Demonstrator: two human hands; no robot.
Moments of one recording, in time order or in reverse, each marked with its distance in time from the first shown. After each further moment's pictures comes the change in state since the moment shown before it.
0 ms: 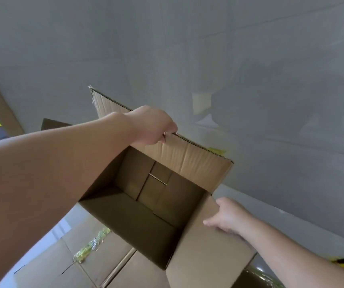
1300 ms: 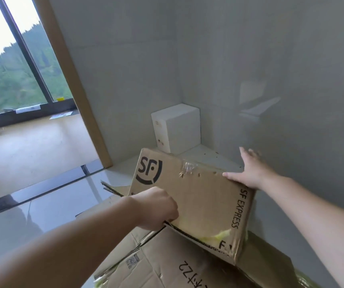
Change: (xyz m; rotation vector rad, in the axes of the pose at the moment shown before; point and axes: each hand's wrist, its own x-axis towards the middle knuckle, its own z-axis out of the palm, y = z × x) left_hand -0.188 0.098 0.123 -0.172 -0.341 0.132; right_hand 0.052 -0.064 -0.007 -0.282 0.142 -0.292
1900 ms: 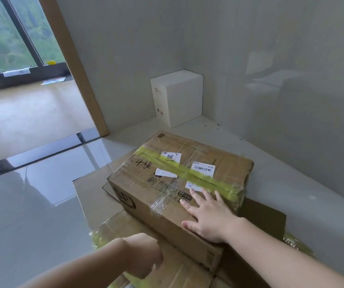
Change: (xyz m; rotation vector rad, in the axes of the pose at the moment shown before) left_hand -0.027 0.105 0.131 -0.410 -0.379 0.052; right_hand -0.108 -0.038 0.160 -0.432 -0.470 -0.506
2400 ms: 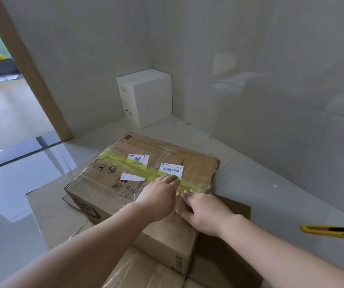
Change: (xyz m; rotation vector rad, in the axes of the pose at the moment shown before) left_hand 0.097 -0.002 -0.099 -0.300 0.820 -0.227; right_hand -0.033 0.046 -0.011 0.266 0.204 0.129
